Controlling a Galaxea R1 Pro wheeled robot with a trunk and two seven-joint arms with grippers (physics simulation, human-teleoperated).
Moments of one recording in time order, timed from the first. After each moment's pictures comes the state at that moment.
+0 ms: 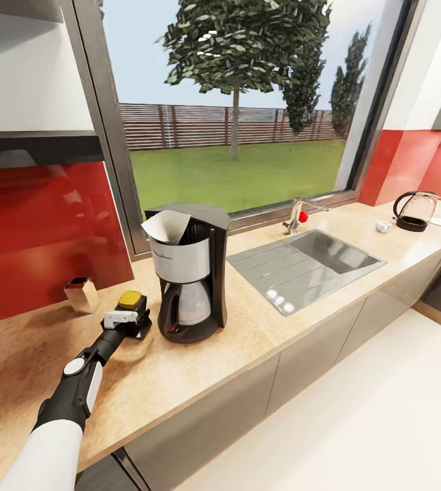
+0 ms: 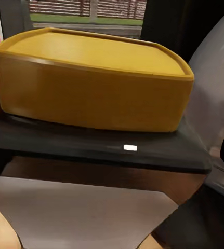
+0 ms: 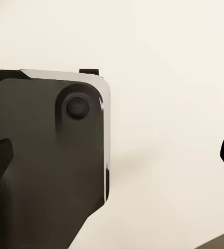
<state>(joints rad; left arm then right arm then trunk) -0.65 -0.03 0.49 -0.81 -0.21 -0.20 -0.53 -0.03 -0.07 0.00 -0.20 0.00 -0.15 0.00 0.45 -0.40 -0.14</state>
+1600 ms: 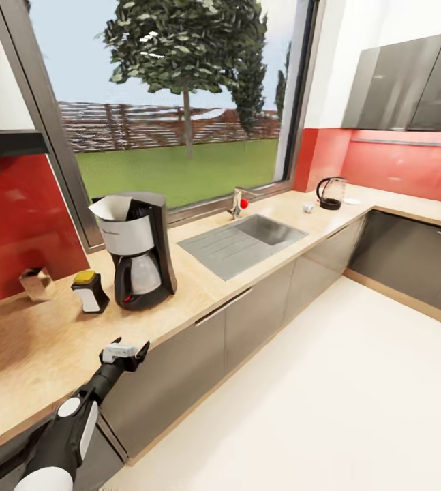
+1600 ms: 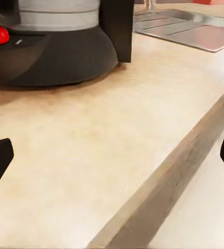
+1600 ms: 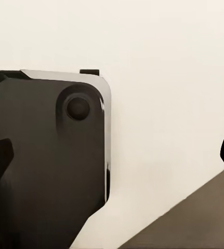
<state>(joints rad) -0.49 -0.03 0.48 -0.83 -0.22 -0.27 -0.54 -0.03 -0.07 0.00 -0.20 0.00 -0.15 0.00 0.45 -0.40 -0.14</state>
